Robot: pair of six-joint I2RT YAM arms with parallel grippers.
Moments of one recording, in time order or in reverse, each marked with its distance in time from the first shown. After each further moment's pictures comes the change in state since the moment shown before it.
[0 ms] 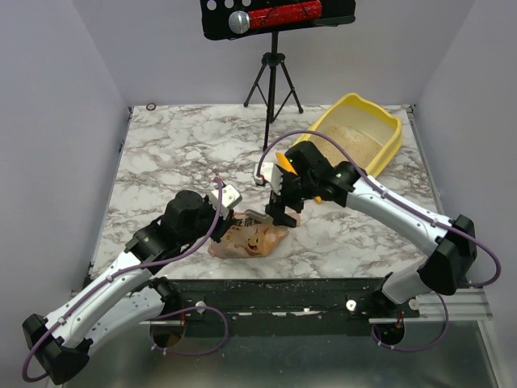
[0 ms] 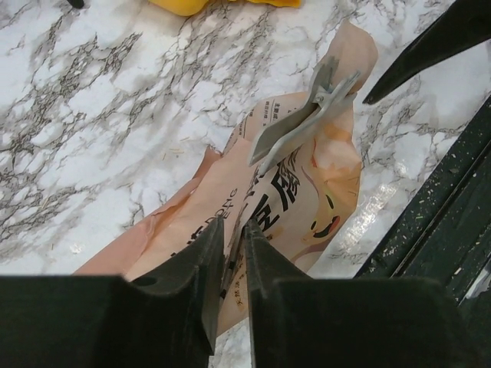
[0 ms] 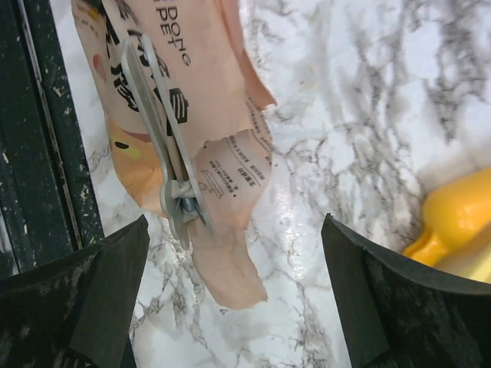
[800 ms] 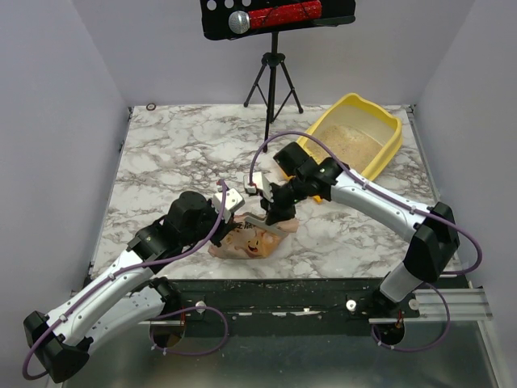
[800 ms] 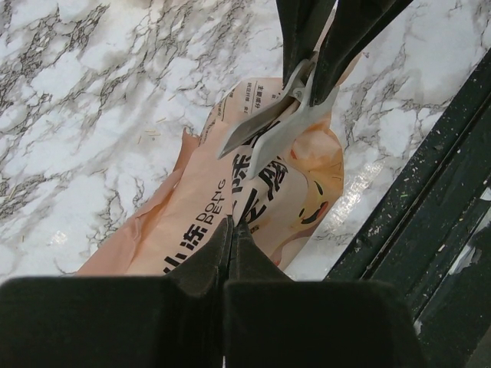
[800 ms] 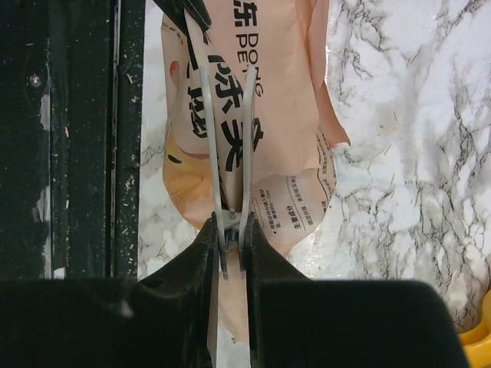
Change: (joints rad) left arm -0.002 0.012 0.000 -0.045 0.033 -0.001; right arm -0.004 0.099 0.061 -0.068 -0.188 -0.132
